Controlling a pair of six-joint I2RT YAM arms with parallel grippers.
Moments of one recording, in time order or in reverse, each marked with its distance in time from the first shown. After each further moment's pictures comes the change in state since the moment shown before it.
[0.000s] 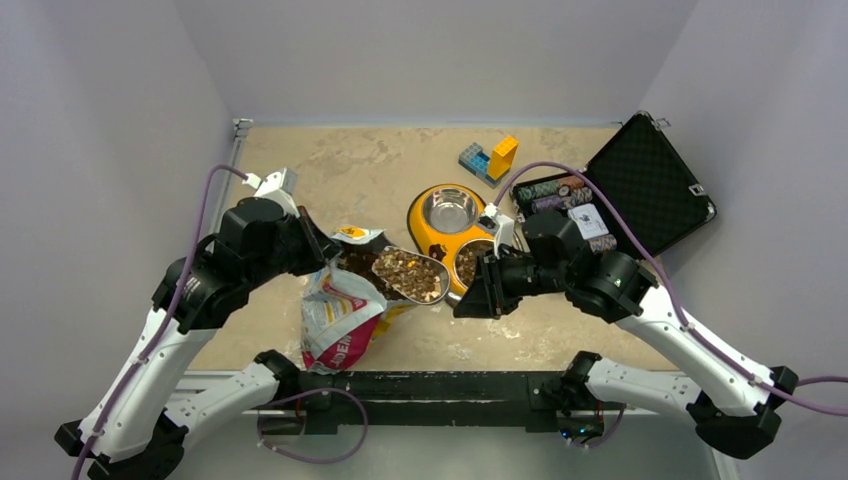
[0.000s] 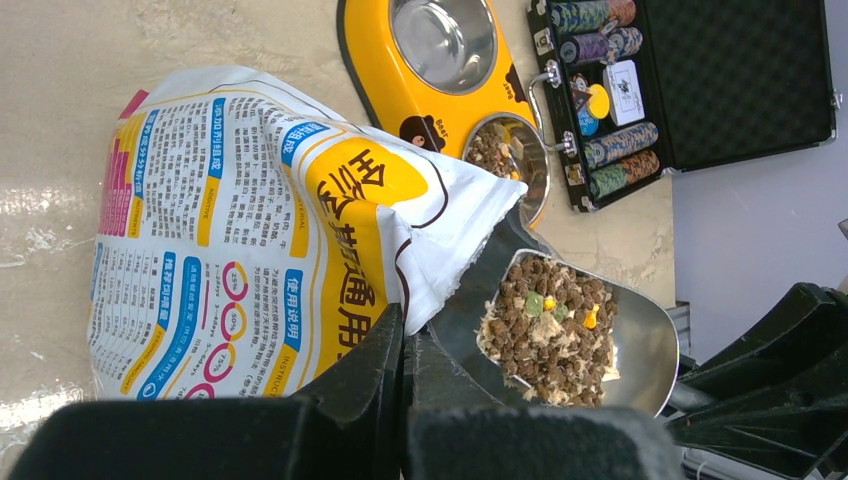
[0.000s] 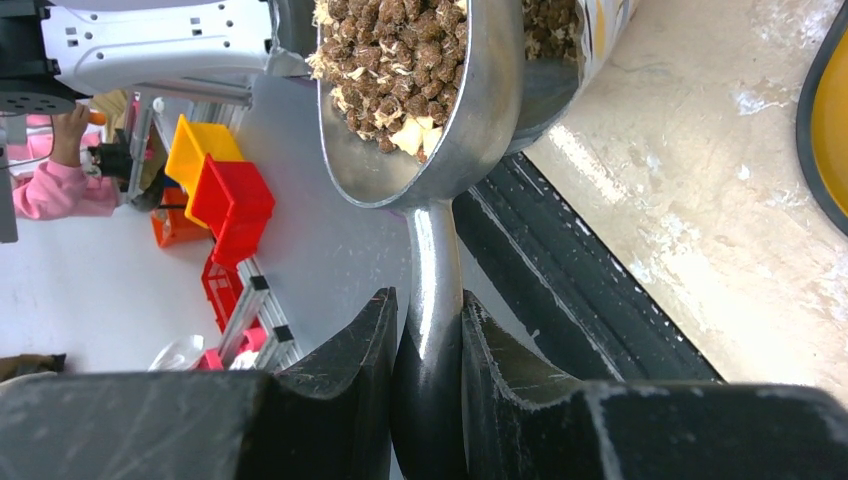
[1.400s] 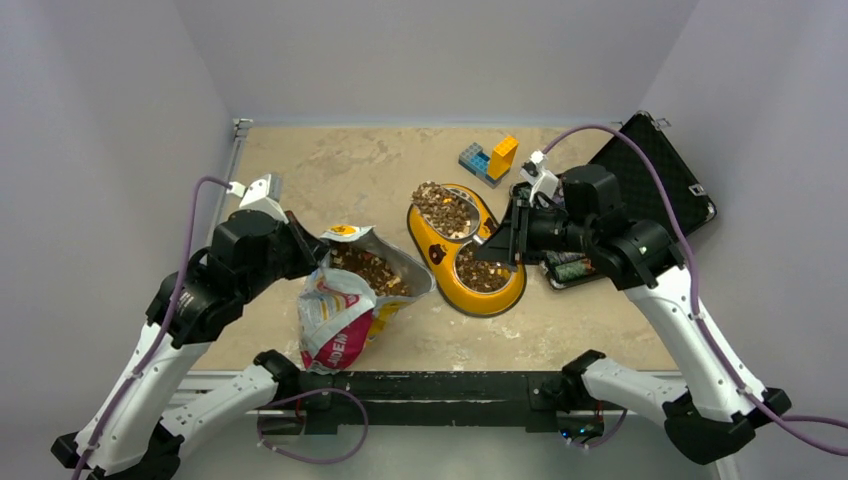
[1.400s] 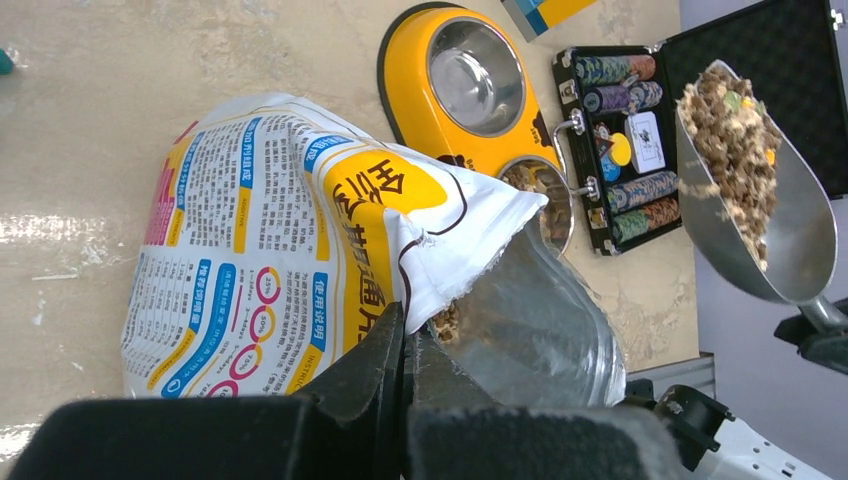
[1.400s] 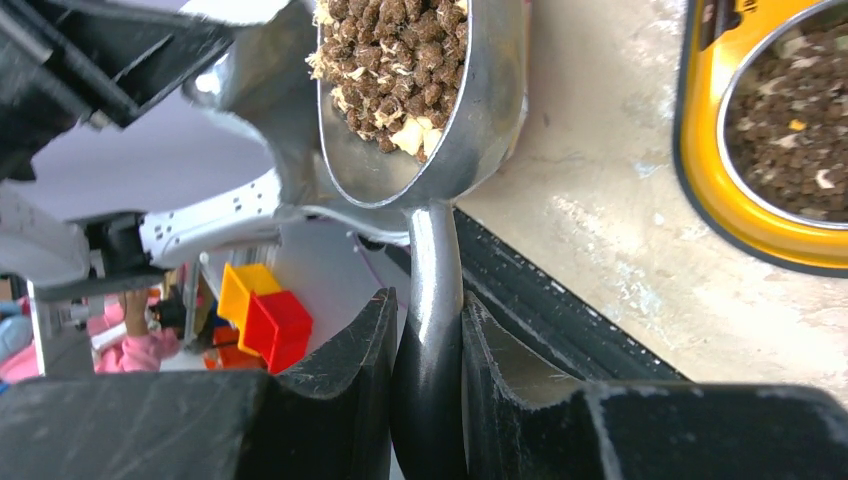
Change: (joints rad) left arm -0.001 -0.071 -0.065 0.033 -0.112 0.001; right arm -0.306 0.072 0.221 -0.126 -0.055 0.030
